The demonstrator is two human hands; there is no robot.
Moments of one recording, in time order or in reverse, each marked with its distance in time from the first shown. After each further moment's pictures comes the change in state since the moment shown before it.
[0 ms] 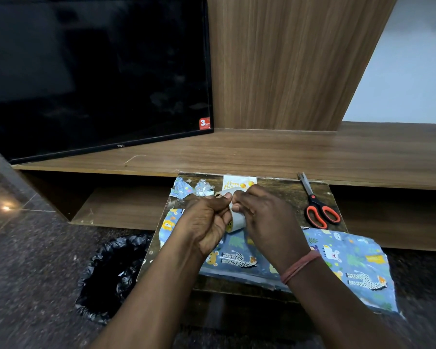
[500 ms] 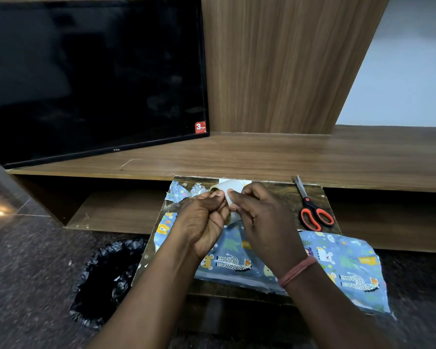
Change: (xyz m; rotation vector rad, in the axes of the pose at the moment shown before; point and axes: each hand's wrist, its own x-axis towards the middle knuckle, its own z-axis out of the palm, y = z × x) left_hand -0.003 0.003 0.007 -0.072 -0.092 0.045; right_hand -0.005 0.006 -0.001 0.083 0.088 0.032
